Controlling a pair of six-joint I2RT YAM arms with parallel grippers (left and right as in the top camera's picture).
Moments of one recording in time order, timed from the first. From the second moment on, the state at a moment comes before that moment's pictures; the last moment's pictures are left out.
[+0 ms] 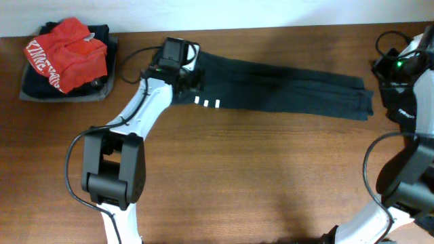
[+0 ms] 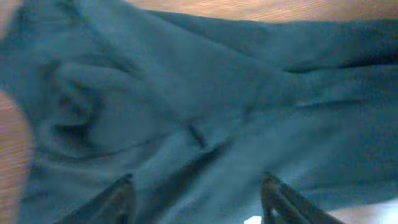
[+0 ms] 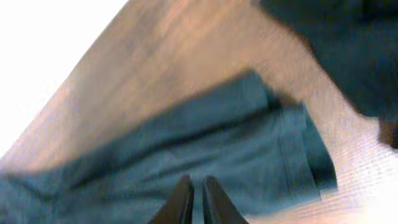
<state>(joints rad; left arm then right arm) -0.31 2.09 1.63 -0.45 0.07 -0.03 -0.46 1.96 1.77 -0.85 -0.32 0.33</state>
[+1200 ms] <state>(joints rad) -0.34 2.13 1.63 -0.44 0.21 -0.02 -0.39 2.22 1.70 -0.65 -0.31 0.27</state>
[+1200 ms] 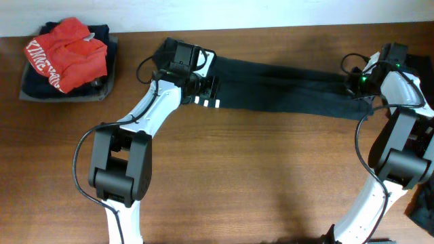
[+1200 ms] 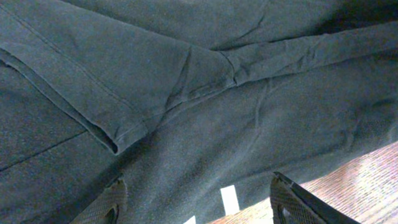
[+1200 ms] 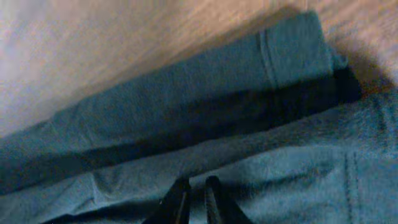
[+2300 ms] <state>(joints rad) -0.37 2.13 1.63 -0.37 0.29 -0.02 -0.45 2.12 2.03 -0.96 -0.32 0.31</state>
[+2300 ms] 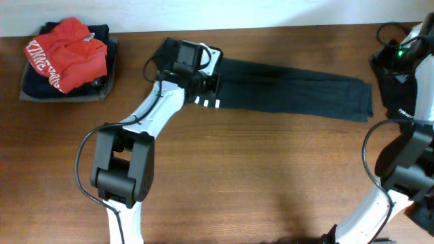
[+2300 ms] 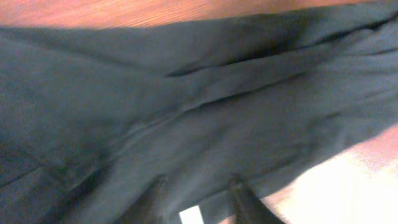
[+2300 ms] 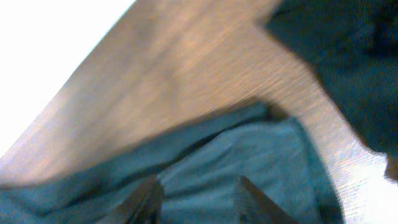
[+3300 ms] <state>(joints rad) -0.50 2.34 1.63 -0.07 0.14 -0.29 -0.15 2.11 1.74 -1.00 -0.30 0.29</state>
